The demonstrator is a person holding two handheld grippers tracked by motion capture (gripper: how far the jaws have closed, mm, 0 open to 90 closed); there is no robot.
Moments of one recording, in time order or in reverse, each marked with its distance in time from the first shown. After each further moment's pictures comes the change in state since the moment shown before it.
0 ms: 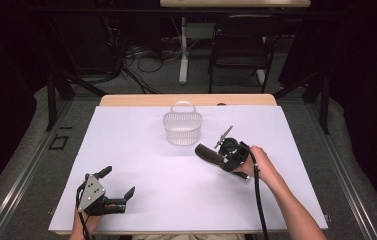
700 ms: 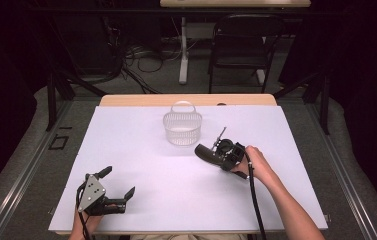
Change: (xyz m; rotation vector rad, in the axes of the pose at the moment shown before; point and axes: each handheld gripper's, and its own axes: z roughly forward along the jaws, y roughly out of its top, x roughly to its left) left arm 0.000 0.000 0.000 0.004 -0.004 0.007; right arm -0.004 0.006 0.022 0.094 0.016 0.003
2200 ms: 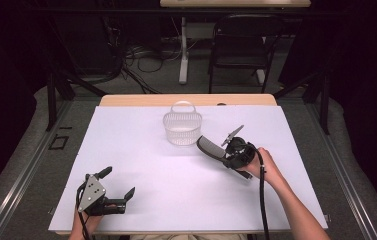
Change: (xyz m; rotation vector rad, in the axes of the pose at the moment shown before) left arm 0.000 0.000 0.000 0.005 -0.003 0.001; right arm -0.006 -0.026 -0.026 -0.196 0.032 0.067
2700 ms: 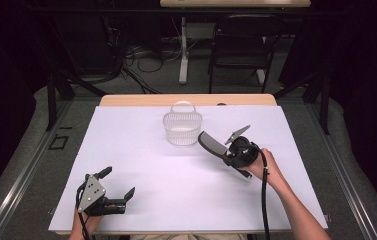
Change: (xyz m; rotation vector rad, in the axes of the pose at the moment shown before) left arm 0.000 0.000 -0.001 -0.002 0.003 -0.001; right arm -0.002 -0.006 -0.008 -0.096 -0.011 0.017
